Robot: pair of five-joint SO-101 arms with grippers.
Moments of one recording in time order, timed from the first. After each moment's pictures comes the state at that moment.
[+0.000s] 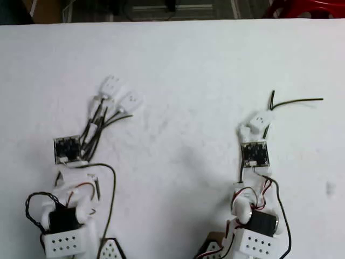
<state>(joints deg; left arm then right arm) -15.8 -103.3 97.1 72.7 -0.5 13.5 -101.9 96.4 71.9 21.4</state>
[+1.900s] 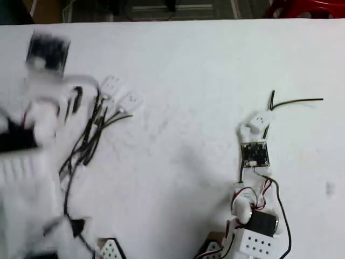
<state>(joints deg) -14.7 -27.7 9.2 70.8 -24.0 13.5 -101.9 96.4 71.9 21.4</state>
